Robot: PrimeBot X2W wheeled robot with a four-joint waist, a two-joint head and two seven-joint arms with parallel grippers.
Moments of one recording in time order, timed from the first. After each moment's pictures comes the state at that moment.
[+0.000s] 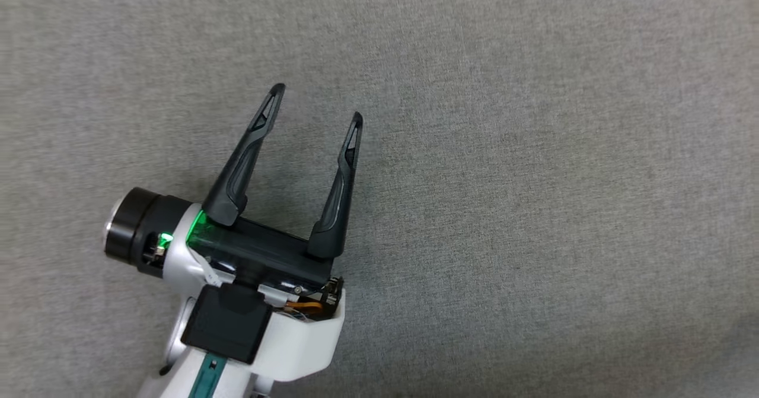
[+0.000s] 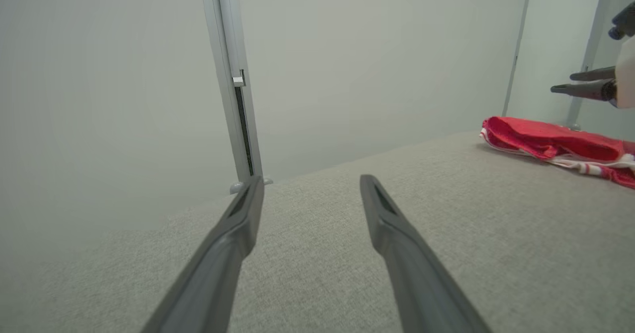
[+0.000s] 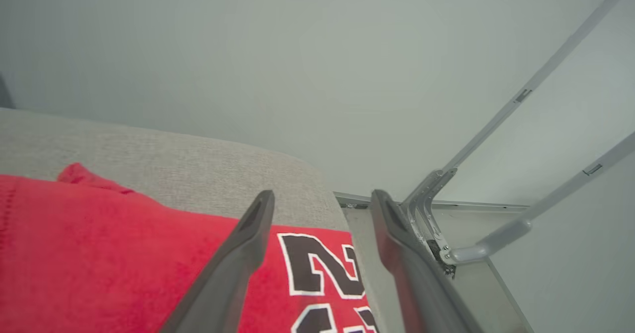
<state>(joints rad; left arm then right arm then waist) -0.30 0.16 -0.43 -0.30 0.04 0.16 -0.26 -1.10 -0.83 0.40 0.96 0.57 0.13 -0.26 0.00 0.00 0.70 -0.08</state>
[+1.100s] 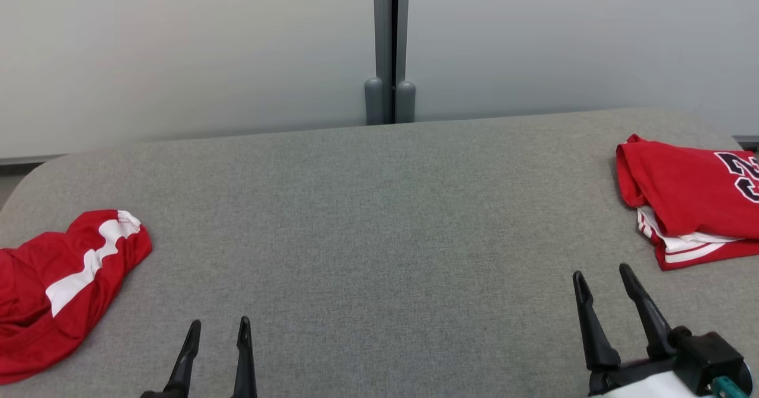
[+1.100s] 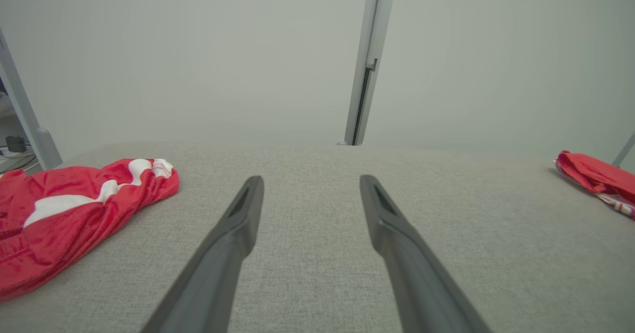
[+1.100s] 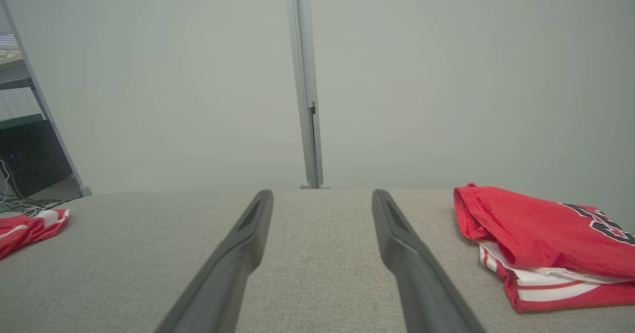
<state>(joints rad) 0.18 0.05 -0.14 0.05 -0.22 0.09 -0.26 0.02 -0.14 0.14 0.15 0.21 0.13 -0.26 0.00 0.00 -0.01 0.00</state>
